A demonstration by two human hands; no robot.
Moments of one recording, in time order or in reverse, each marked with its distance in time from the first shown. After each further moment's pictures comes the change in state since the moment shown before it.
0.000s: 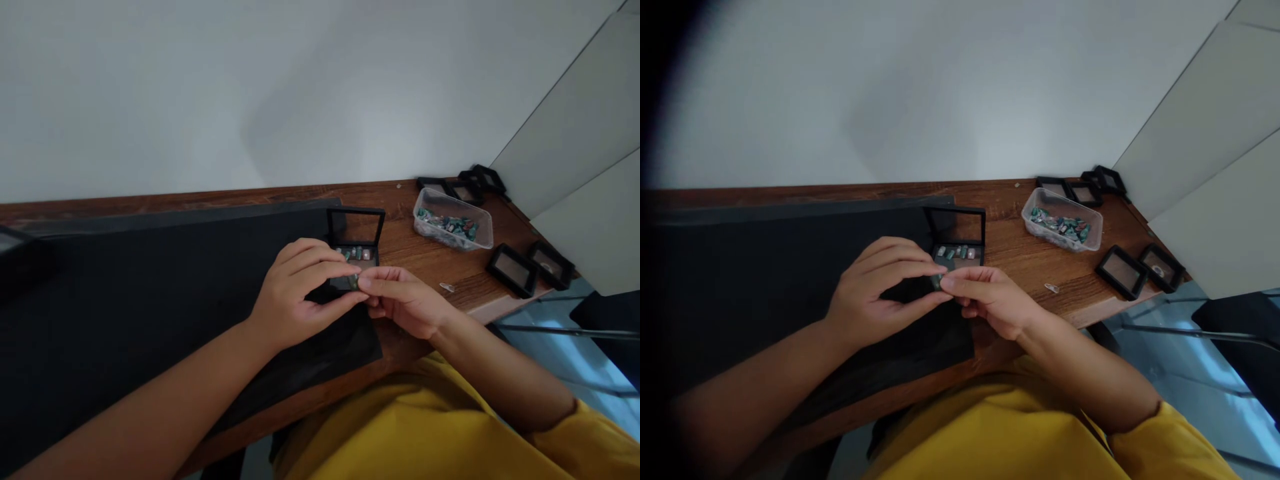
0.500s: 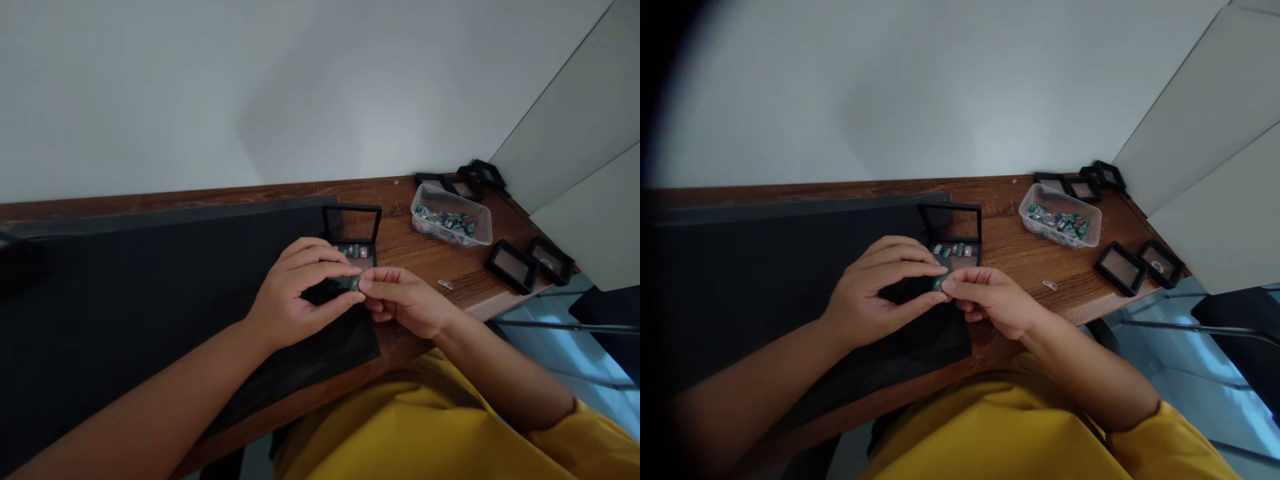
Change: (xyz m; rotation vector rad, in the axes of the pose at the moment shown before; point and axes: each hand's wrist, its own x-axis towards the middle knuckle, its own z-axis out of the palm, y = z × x) left_hand -0.002 -0.004 0.002 -0.111 -0.050 0.011; right_hand -0.004 0.001 -0.006 -0.041 -0.092 -0.007
